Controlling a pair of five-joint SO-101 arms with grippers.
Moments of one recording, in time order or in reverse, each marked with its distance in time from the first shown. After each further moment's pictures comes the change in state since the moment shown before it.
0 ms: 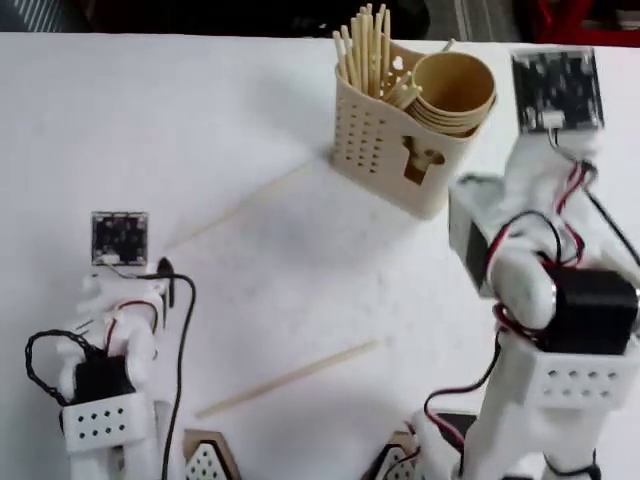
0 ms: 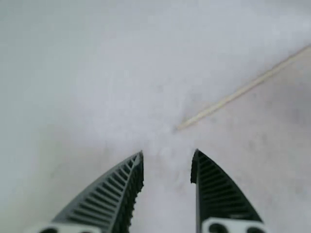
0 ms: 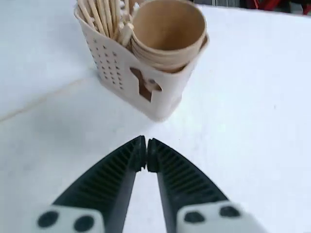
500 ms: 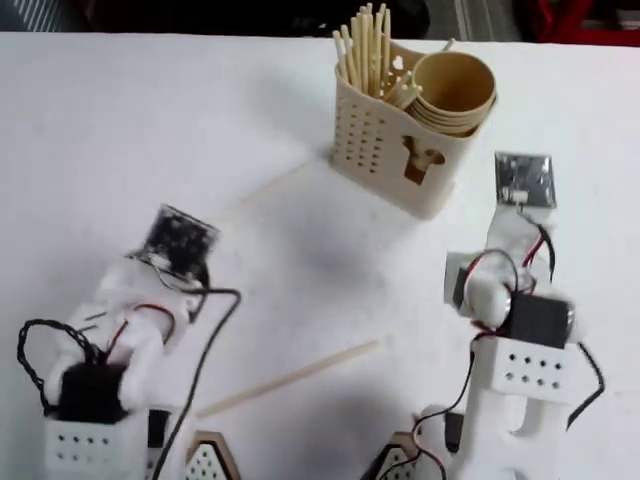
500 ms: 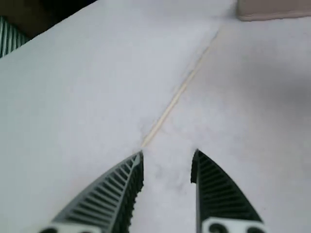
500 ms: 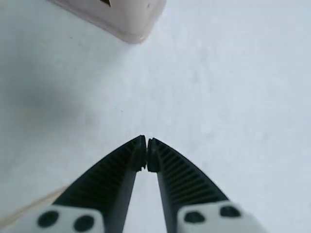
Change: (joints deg) left arm 16.0 0.0 -21.4 21.8 -13.1; right arm 9.1 -17.1 54.8 -23.6 0.0
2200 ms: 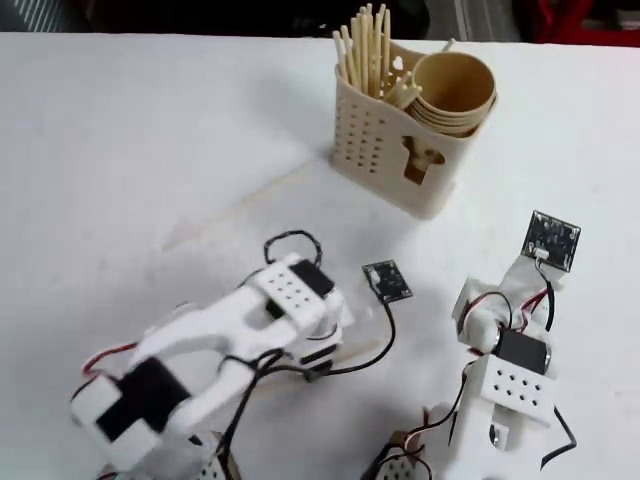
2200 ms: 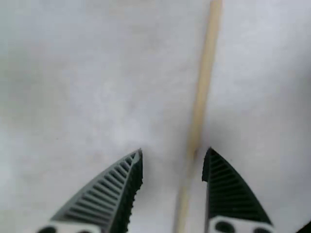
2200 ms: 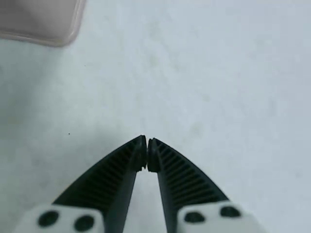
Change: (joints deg) left arm 40.7 78.5 -23.0 -2.3 6.2; right arm 9.1 -5.2 26.7 -25.4 -8.3
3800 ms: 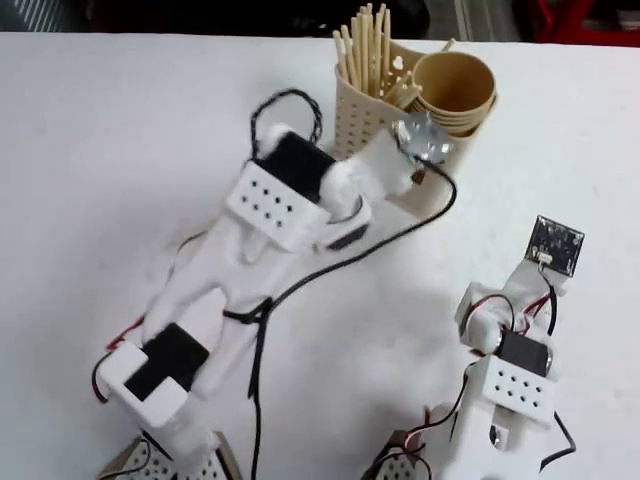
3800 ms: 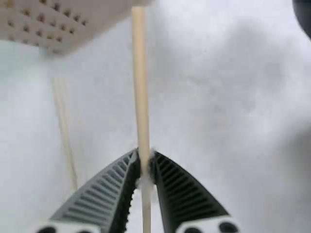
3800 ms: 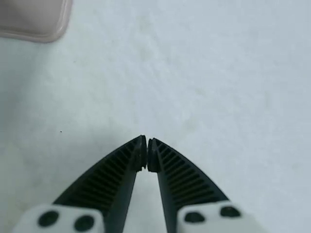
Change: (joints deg) left arm -6.7 10.3 -69.1 35.4 -3.2; right arm 1.6 0.0 1.1 -0.2 0.0
